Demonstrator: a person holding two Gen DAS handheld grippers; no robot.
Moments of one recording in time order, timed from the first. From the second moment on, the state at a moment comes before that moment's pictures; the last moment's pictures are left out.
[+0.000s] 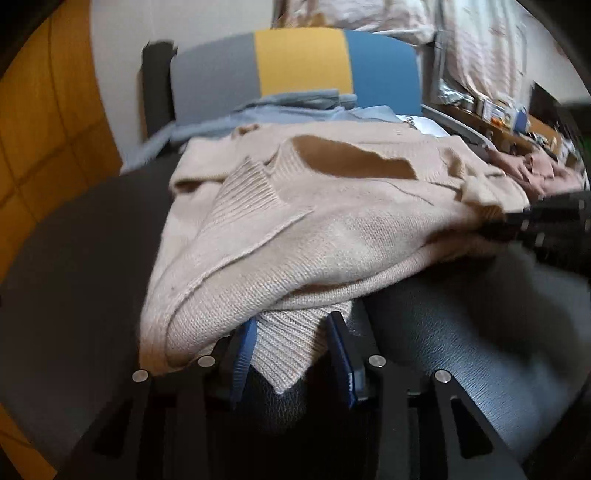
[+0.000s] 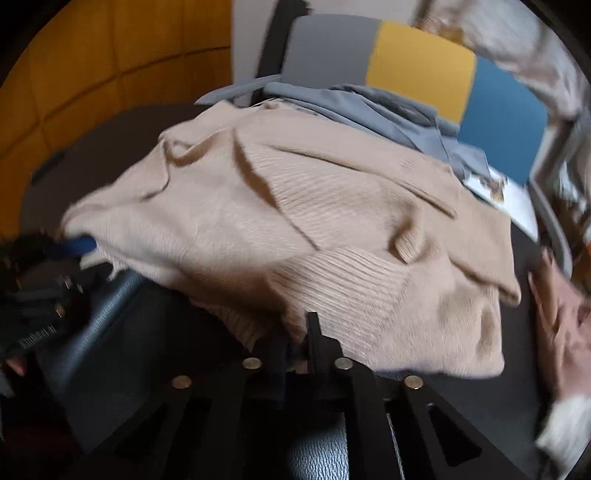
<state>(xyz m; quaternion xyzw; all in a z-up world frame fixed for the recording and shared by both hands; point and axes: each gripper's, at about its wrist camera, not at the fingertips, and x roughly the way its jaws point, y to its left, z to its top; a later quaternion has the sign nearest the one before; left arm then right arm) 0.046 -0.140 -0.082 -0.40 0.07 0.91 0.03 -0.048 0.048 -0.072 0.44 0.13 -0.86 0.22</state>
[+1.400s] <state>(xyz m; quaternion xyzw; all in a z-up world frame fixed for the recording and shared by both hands) 0.093 -0.200 -0.017 -0.39 0.01 0.92 0.07 -0.013 0.122 -0.003 0.40 0.07 -0.89 0.19</state>
